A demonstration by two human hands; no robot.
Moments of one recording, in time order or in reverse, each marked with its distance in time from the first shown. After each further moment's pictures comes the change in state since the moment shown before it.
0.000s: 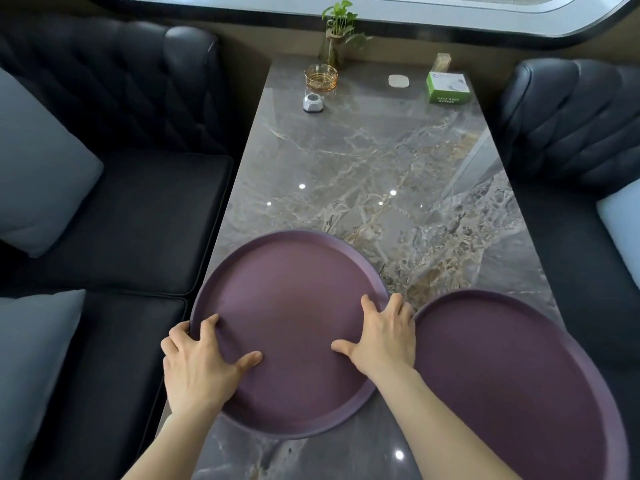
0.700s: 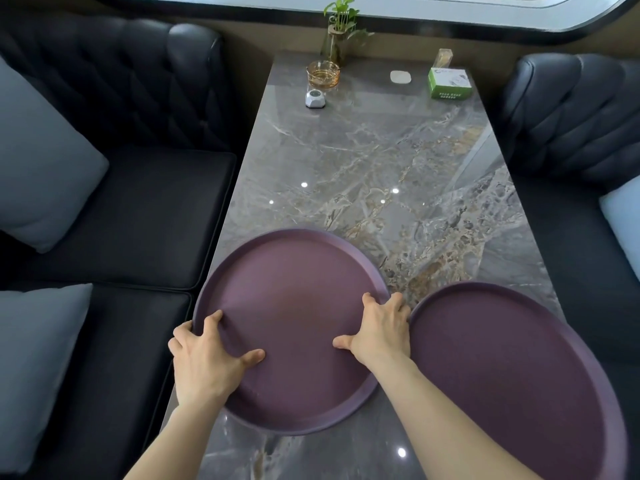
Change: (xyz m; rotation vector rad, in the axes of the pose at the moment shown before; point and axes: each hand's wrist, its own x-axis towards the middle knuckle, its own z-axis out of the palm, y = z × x) left_hand -0.007 -0.007 0.001 -0.156 -0.071 -0.056; right_hand -0.002 -0.007 -0.002 0.109 -0.113 0.094
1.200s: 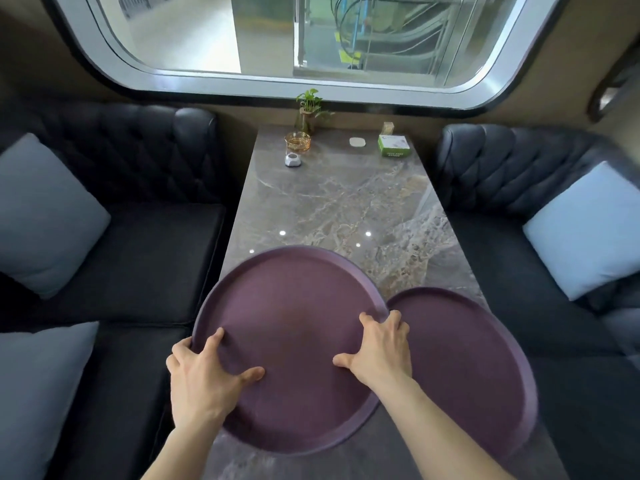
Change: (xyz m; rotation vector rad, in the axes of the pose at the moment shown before) left_hand -0.089 -0.002 -0.081 -0.061 0.036 0.141; right_hand -0.129 0.024 -0.054 0.052 0.157 -0.002
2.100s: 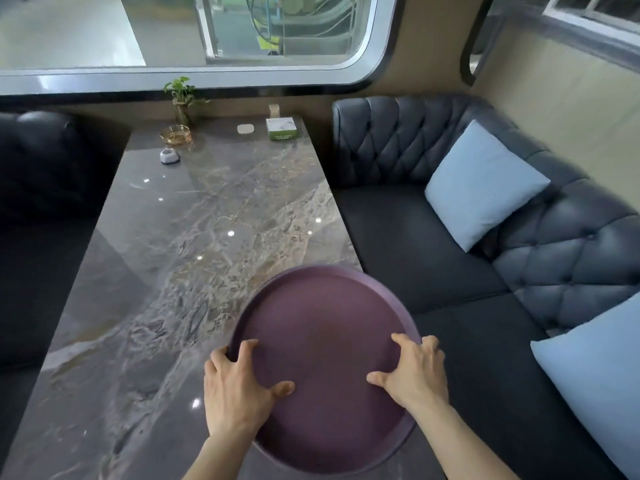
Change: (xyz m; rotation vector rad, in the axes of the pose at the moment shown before) left_hand -0.151 0.195 0.166 0.120 -0.173 0.281; right_hand -0.011 0.319 -0.035 0.156 0.031 0.318
